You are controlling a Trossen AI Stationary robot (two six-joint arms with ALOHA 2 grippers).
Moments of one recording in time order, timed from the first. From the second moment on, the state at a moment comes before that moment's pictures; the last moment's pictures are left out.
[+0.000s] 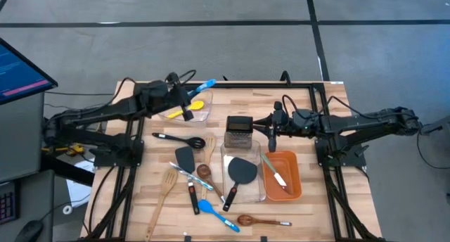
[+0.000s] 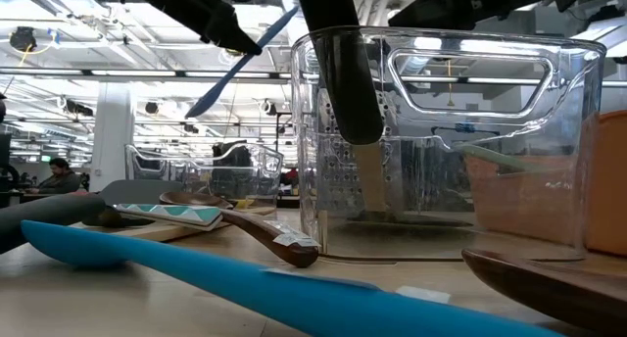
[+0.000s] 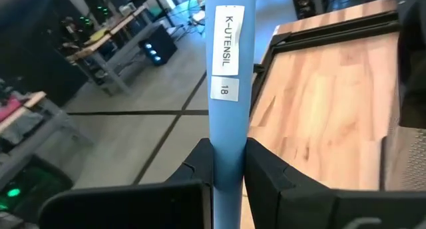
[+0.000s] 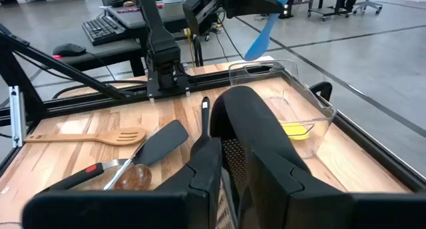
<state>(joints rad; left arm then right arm) 0.34 1.06 0.82 -0.04 -0.28 0.41 0.03 1.04 0.67 0.14 0.23 0.13</state>
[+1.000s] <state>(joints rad) 0.36 1.06 0.82 0.04 -0.10 0.36 0.01 1.04 0.67 0.11 0.24 0.15</state>
